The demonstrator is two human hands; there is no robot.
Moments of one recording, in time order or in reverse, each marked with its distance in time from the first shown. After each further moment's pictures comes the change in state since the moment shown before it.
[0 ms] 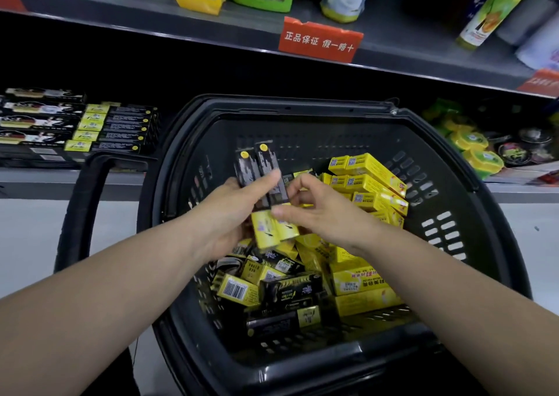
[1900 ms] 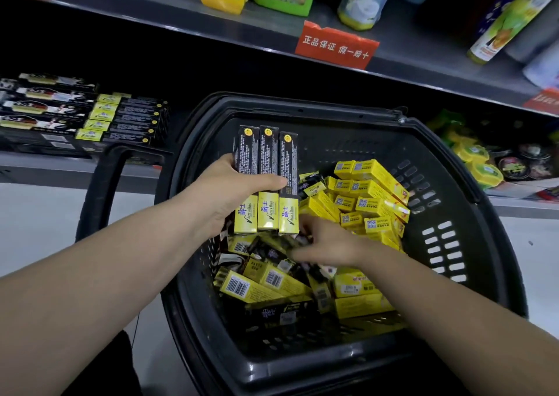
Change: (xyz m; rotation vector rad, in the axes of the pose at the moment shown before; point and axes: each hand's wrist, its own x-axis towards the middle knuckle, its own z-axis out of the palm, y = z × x) left_hand -0.005 0.017 -0.021 0.195 0.133 0.160; right_hand 0.008 0.044 0.004 -0.553 -0.146 0.265
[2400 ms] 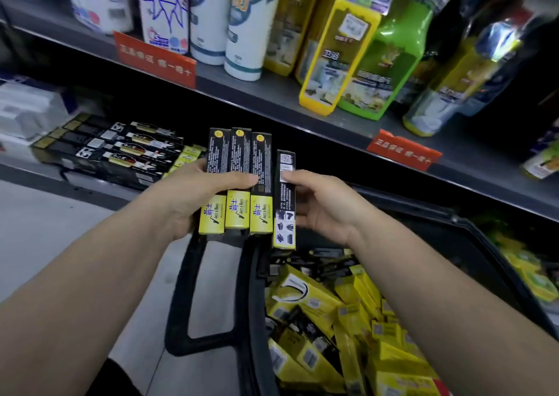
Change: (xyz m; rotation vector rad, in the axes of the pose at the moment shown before) left_hand -0.018 0.049 -0.132 -0.195 0.096 0.094; right_hand 0.041 -0.187 -0.060 0.896 -0.046 -0.217
